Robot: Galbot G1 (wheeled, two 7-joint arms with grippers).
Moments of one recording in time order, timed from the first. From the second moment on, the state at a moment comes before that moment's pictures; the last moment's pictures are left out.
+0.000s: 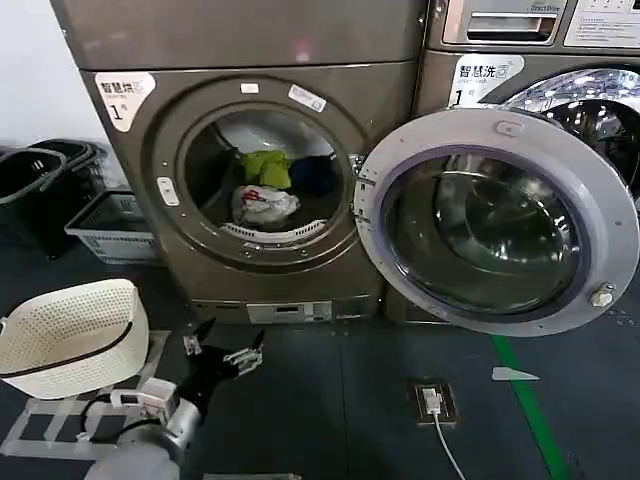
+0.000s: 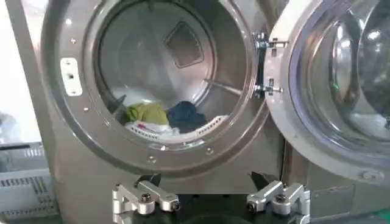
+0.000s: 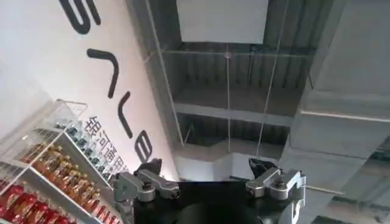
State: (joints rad) left arm 1.45 -1.39 -0.55 -2.30 -0.04 0.56 0.20; right arm -1.96 0.98 2.84 1.80 0.63 -0.17 -0.27
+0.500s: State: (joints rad) left arm 1.44 -1.39 -0.54 -2.31 -0.04 0.56 0.21; right arm -1.97 0.98 2.86 1.80 0.65 -0.16 -0.28
